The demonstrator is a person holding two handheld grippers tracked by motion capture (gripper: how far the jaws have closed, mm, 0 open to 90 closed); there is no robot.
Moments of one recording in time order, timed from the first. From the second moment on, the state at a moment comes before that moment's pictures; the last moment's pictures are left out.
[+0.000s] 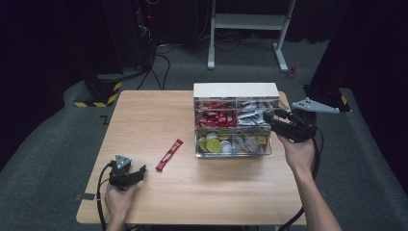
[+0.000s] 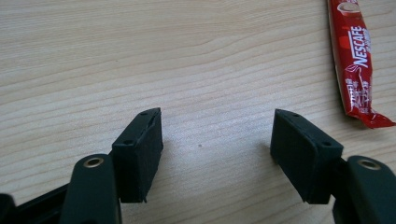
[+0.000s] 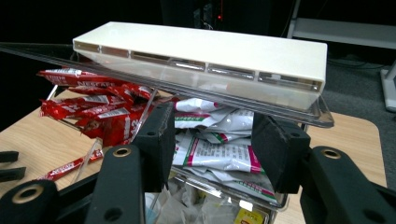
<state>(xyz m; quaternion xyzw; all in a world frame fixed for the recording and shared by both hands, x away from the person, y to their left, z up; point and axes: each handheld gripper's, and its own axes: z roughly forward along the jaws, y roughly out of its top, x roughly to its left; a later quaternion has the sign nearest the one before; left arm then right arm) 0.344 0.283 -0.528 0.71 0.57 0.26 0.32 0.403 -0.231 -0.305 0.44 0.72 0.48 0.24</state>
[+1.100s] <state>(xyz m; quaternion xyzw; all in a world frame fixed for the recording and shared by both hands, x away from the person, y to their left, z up) 0.344 0.282 -0.528 0.71 0.57 0.26 0.32 0.393 -0.247 -0.341 0.46 0.72 0.46 0.23</state>
